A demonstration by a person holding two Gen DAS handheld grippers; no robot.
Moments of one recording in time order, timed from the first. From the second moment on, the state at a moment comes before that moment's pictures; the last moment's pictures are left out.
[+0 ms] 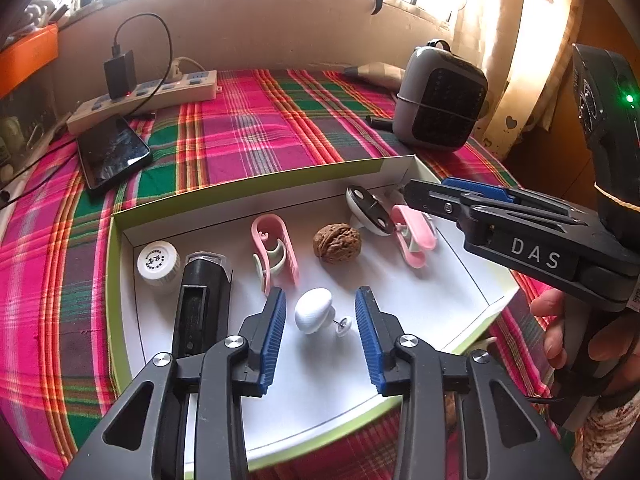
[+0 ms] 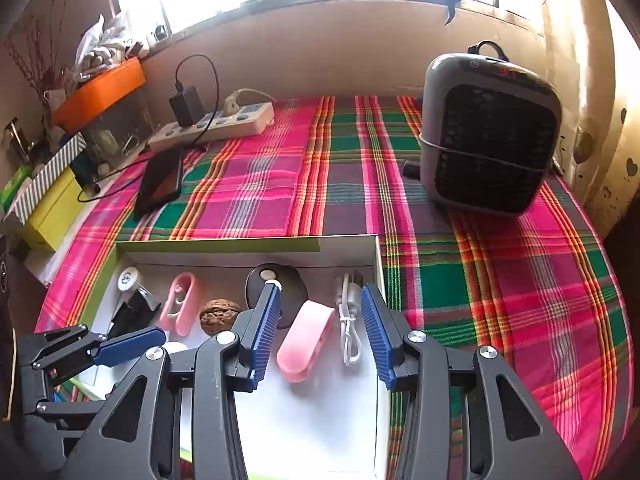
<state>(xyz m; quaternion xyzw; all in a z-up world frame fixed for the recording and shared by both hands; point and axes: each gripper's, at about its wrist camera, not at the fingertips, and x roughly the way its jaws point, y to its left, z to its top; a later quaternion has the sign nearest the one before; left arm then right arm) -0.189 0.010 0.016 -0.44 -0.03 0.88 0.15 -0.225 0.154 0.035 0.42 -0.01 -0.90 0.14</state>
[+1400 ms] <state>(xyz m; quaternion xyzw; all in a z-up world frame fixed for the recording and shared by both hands) -0.070 0.017 0.037 -0.38 -0.01 0.91 0.15 -0.093 0.183 0.046 0.37 -0.02 -0.92 0.14</state>
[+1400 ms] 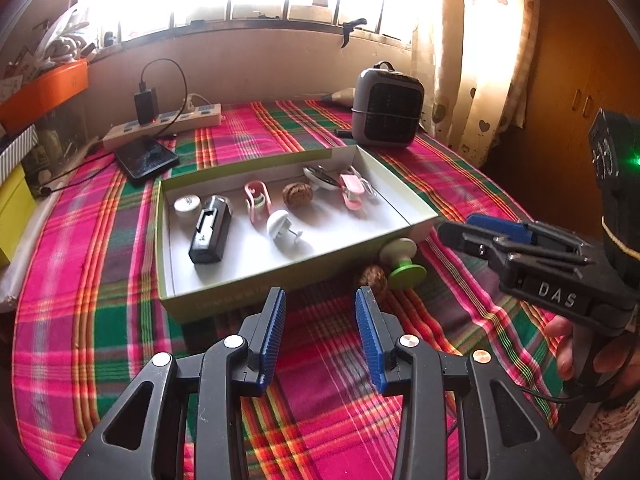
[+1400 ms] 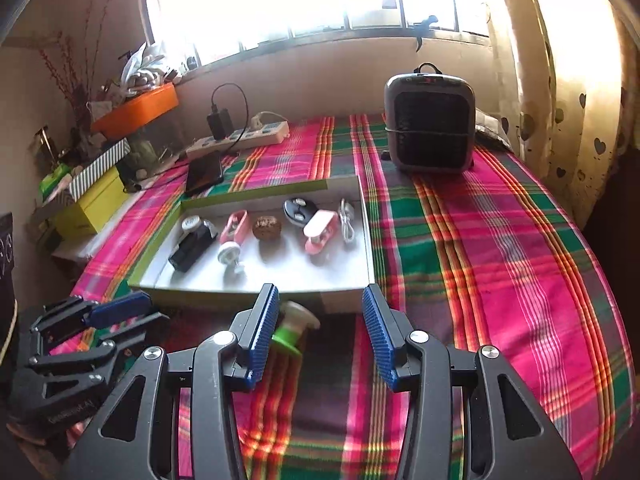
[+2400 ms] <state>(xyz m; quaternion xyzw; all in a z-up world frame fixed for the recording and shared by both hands) -0.103 0.065 0.006 -0.41 0.00 0.89 0.19 -0.083 0.213 0.013 0.39 -0.05 -0.91 0.14</state>
